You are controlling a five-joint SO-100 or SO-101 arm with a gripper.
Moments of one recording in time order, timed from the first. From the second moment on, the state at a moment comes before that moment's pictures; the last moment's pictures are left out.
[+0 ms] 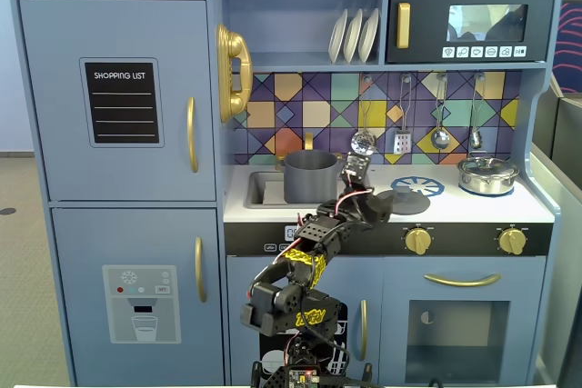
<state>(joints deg) 34.6 159.9 146.2 6.2 -88.8</state>
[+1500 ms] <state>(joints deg) 33.6 106.3 124.5 -21.0 -91.7</state>
